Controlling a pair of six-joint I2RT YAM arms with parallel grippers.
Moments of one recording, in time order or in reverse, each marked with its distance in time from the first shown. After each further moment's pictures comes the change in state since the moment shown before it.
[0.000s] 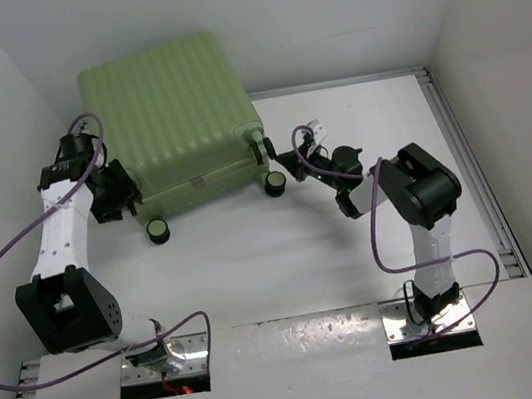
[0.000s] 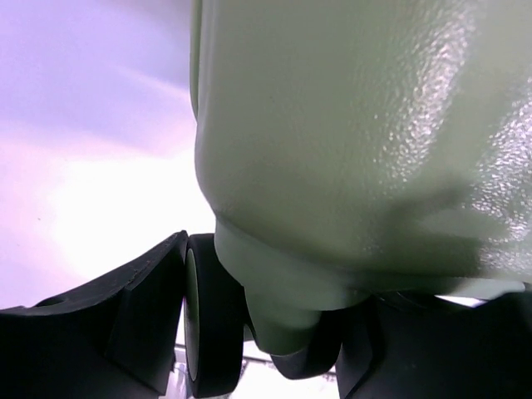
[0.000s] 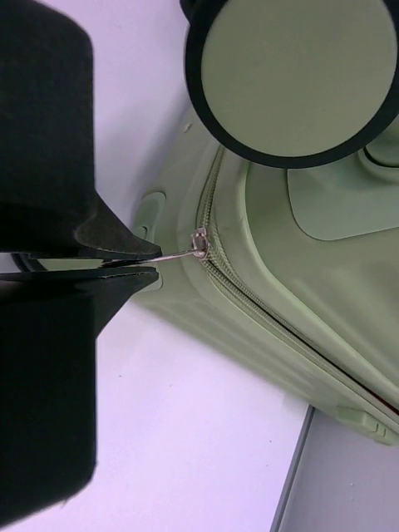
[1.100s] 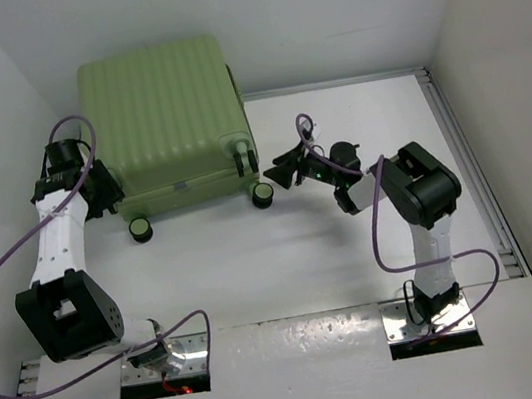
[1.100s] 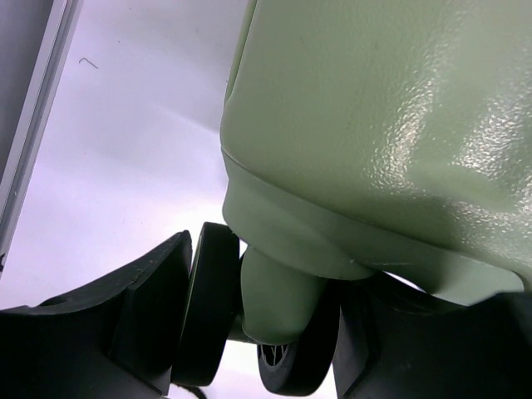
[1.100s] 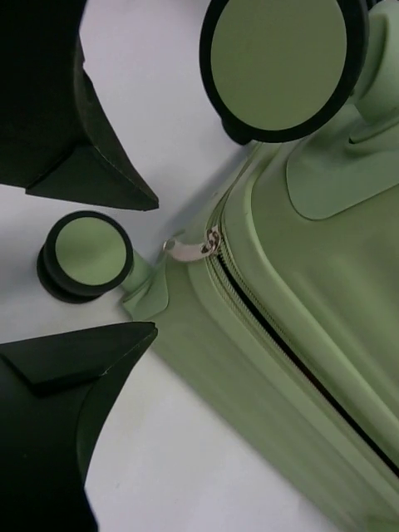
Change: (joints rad) left arm 0.074 -0.034 -0.092 0.209 -0.099 0.095; right arm -0.006 -0.014 0.023 -0.042 -0.225 0.200
